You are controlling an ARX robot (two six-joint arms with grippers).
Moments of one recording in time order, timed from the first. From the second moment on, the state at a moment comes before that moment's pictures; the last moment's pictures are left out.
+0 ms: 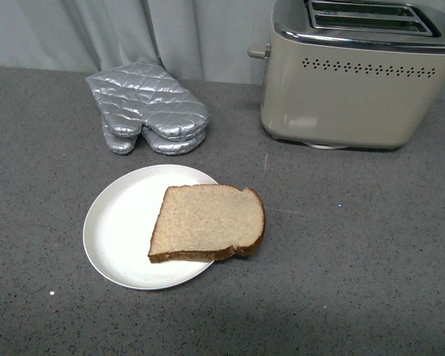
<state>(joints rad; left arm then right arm) 0.00 0.00 0.02 0.00 0.00 0.00 0.00 0.01 0.00 0.00 0.00 0.00</state>
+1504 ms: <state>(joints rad) -0.03 1.65 0.43 0.54 0.06 -0.37 0.00 0.00 0.00 0.00 0.00 0.00</state>
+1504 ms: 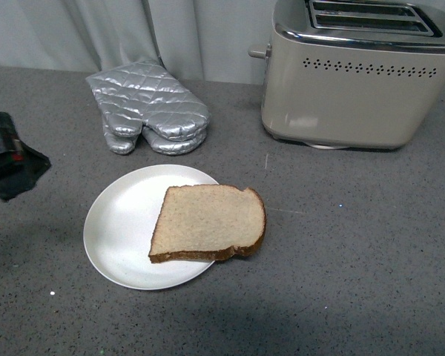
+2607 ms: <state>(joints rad) -0.11 2.06 0.72 0.37 0.15 -0.32 0.00 0.00 0.00 0.00 0.00 0.00</state>
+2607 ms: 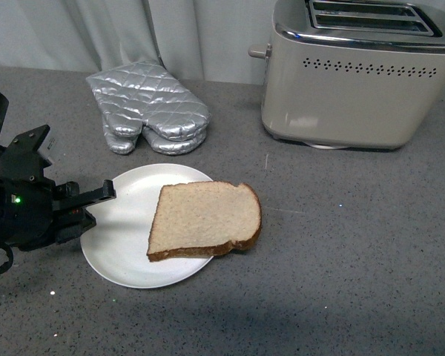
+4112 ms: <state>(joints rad) -0.60 1.96 0.93 0.41 -0.19 -0.68 0.00 0.00 0.00 0.00 0.00 0.00</state>
